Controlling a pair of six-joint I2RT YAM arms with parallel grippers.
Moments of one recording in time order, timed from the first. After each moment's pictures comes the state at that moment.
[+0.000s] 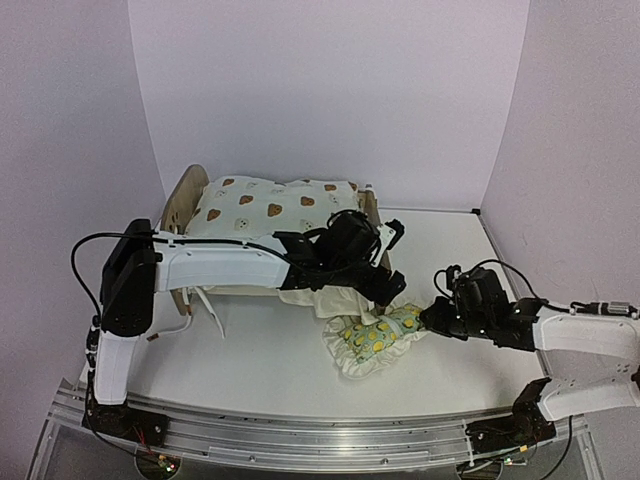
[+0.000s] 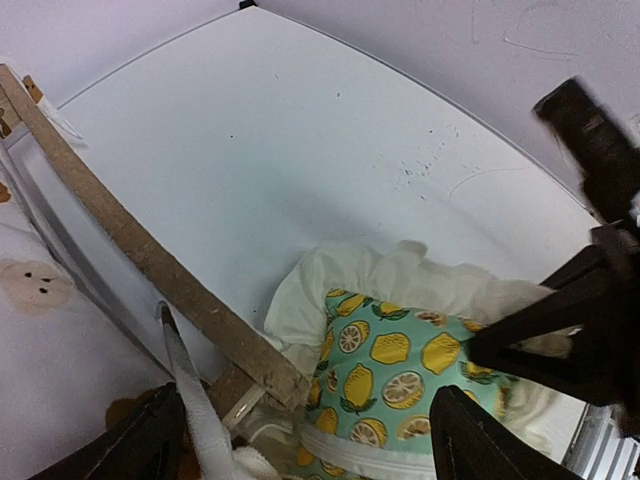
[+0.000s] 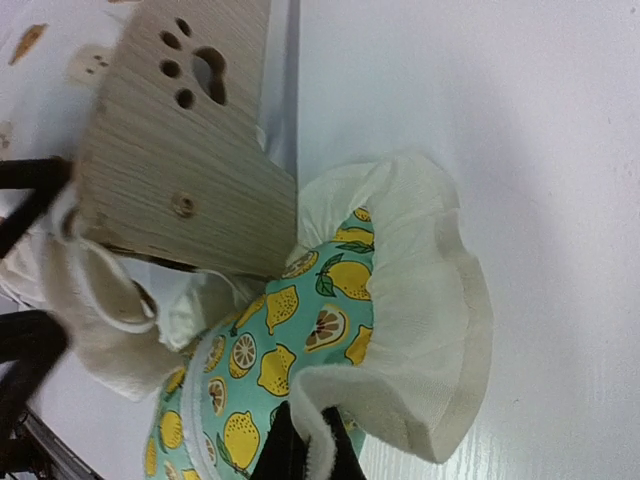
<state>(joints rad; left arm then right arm) -1.13 2.13 1.77 -0.22 -0.09 -0.21 0.67 1.06 0.50 -0.16 0.10 0.79</state>
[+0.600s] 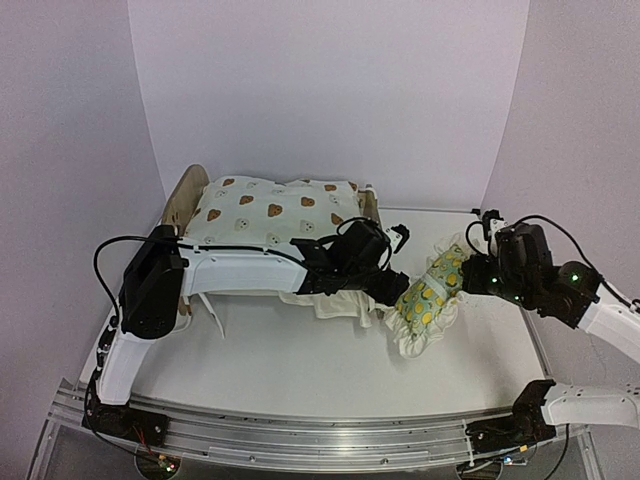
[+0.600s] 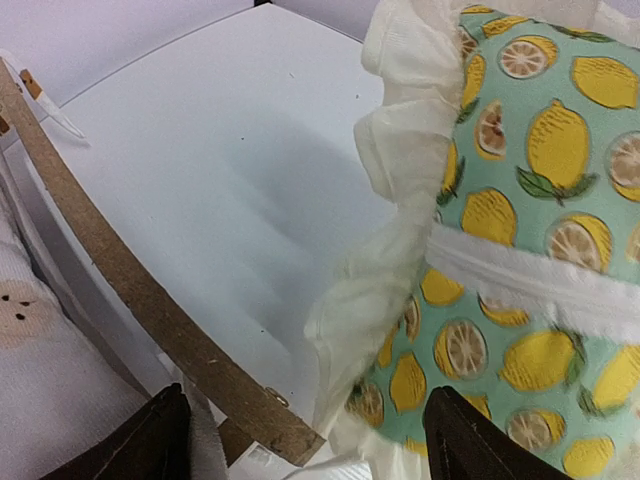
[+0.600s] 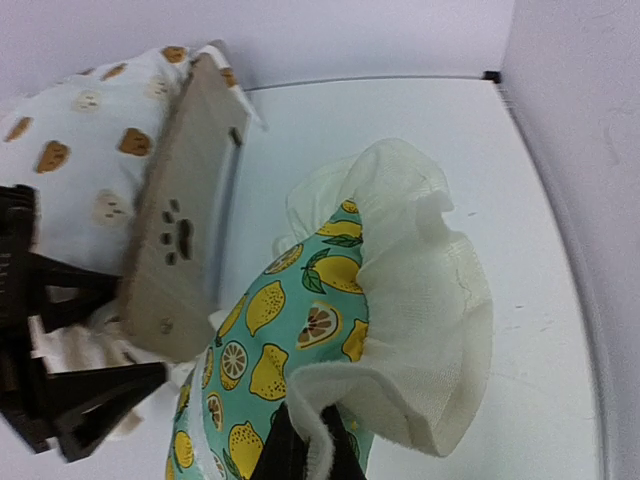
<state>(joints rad) -1.12 2.23 1.86 -0.21 -0.14 -0.22 0.67 0.90 0.81 -0.57 0.44 0.49</state>
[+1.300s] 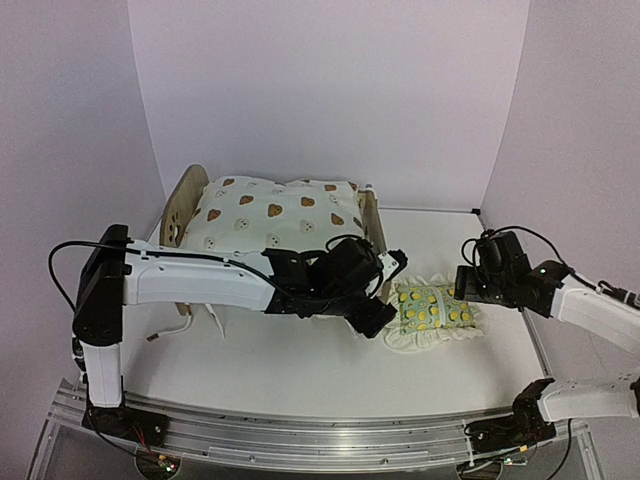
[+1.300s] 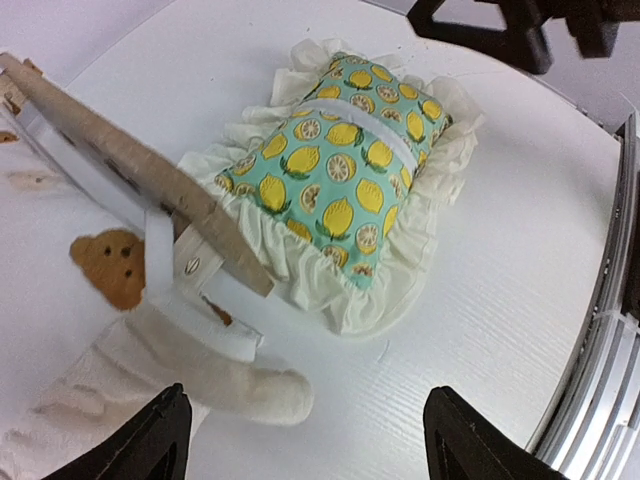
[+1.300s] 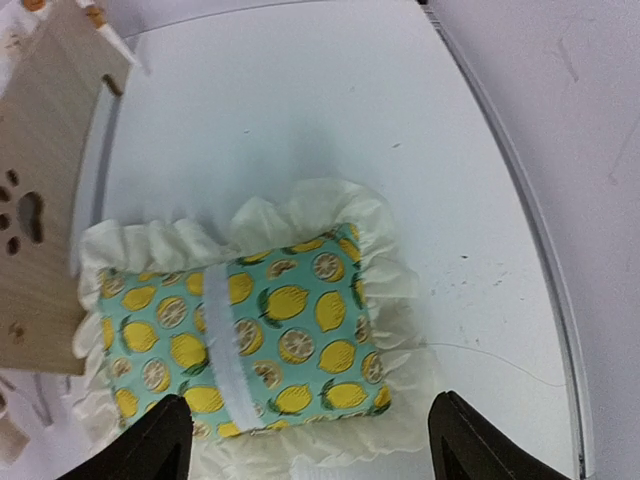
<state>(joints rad) -1.24 1.98 1.61 -0.34 -0.21 -0.15 0.51 1.05 0.73 -0.53 0.45 0.48</state>
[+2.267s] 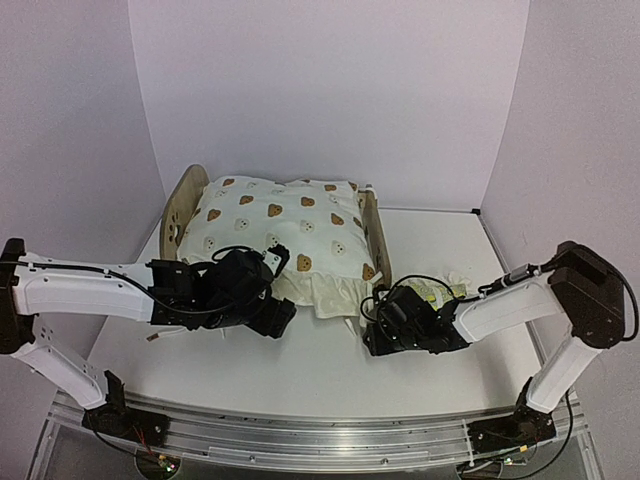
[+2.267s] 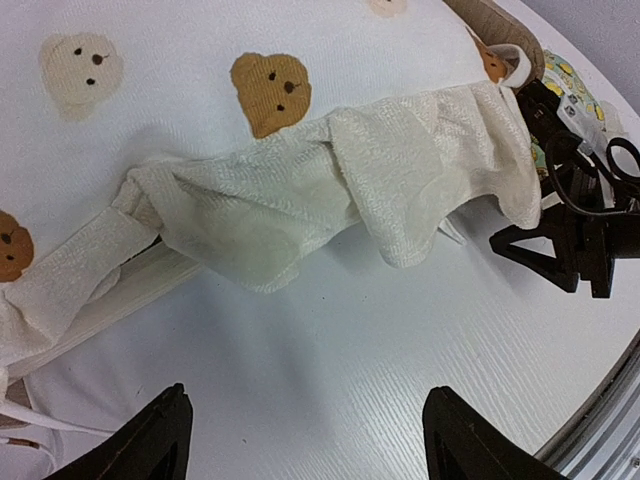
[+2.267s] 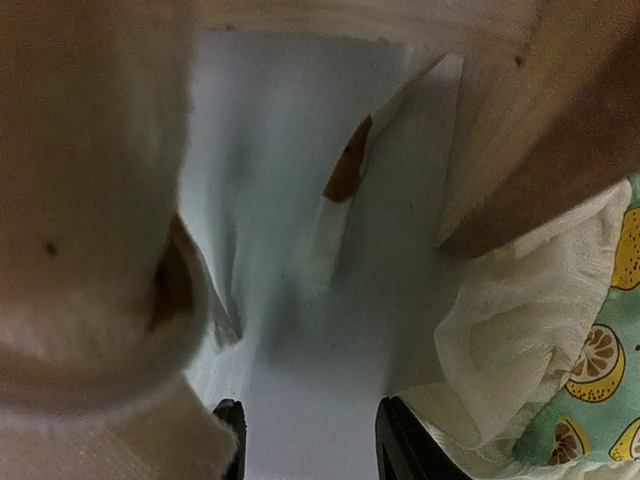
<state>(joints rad) -1.16 1.41 0.98 -0.38 -0.40 -0.44 0.93 1.68 0.71 0.03 0.21 0.61</state>
